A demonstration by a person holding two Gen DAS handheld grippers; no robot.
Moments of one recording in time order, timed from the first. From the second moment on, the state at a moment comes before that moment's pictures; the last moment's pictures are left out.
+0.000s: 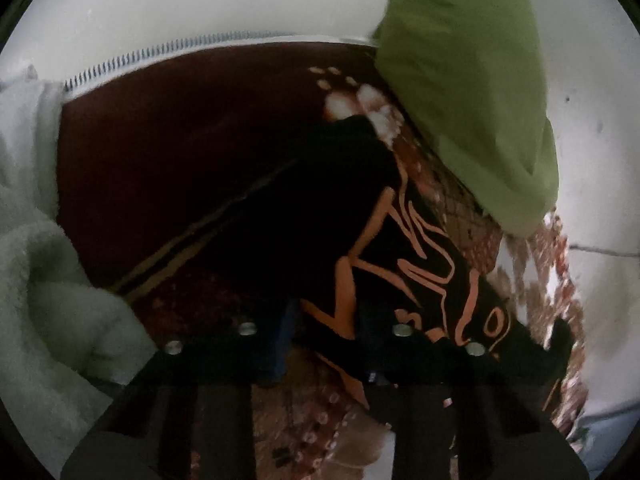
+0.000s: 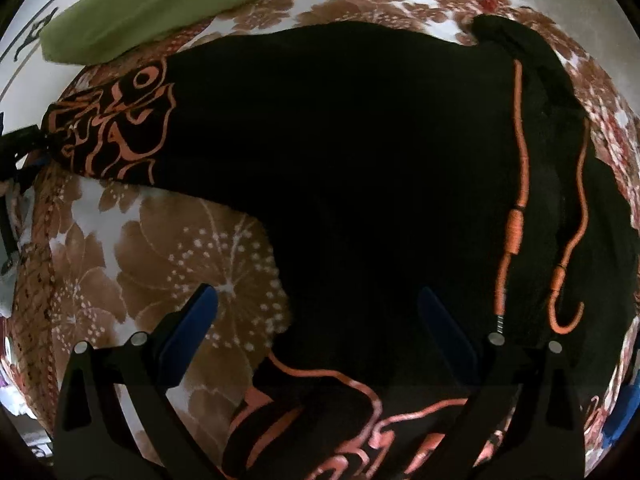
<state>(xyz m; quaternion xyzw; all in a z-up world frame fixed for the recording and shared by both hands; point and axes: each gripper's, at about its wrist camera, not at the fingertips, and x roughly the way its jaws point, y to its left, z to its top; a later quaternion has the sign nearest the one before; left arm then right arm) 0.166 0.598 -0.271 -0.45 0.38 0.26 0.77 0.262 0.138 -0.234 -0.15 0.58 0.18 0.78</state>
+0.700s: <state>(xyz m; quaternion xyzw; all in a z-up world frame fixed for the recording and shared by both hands) 0.226 0.374 -0.066 -0.18 0.32 0.03 0.93 0.238 0.139 -0.282 -0.16 0.57 0.22 0.78</state>
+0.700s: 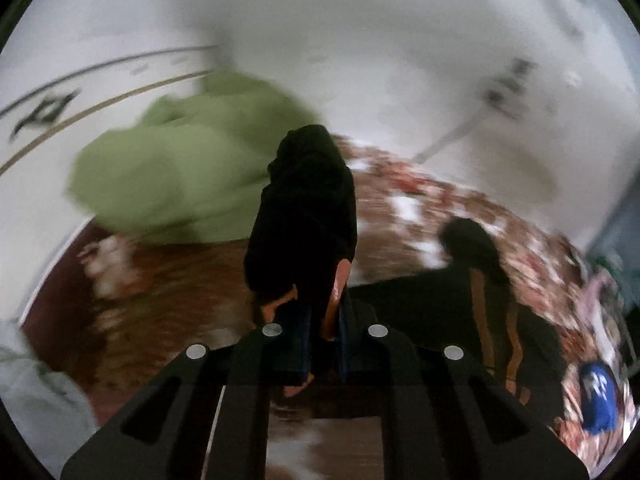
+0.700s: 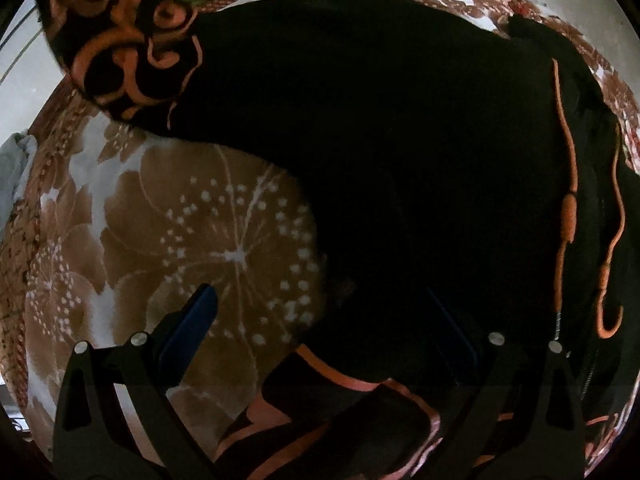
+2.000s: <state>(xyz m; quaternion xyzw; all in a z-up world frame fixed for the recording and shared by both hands) 0.368 -0.240 -0.250 0.01 0.47 -0.19 0.86 0.178 0.124 -0.303 -0.24 0.43 0.35 0.80</state>
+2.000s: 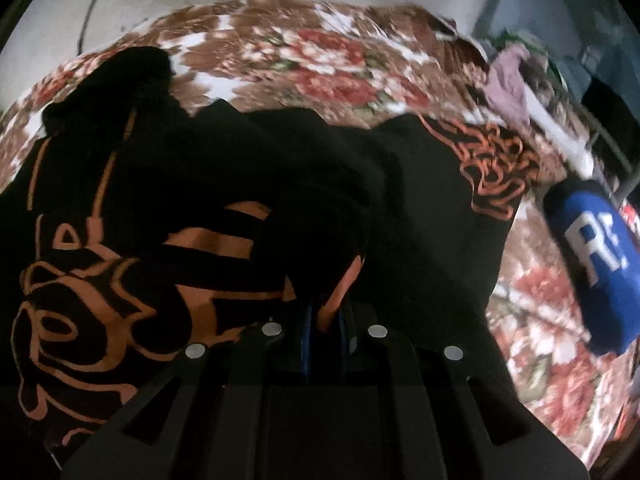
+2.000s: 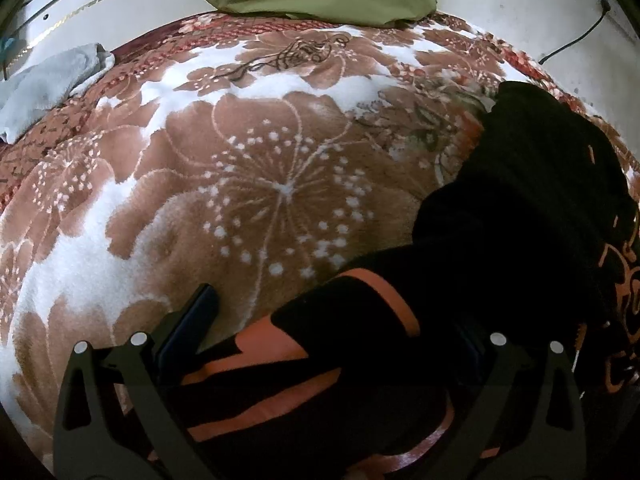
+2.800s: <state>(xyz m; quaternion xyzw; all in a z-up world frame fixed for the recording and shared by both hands) 0.315 -0.255 -0.141 0.06 0.46 -0.24 0.85 0.164 0.094 -0.227 -0.28 0.36 0.35 0.82</state>
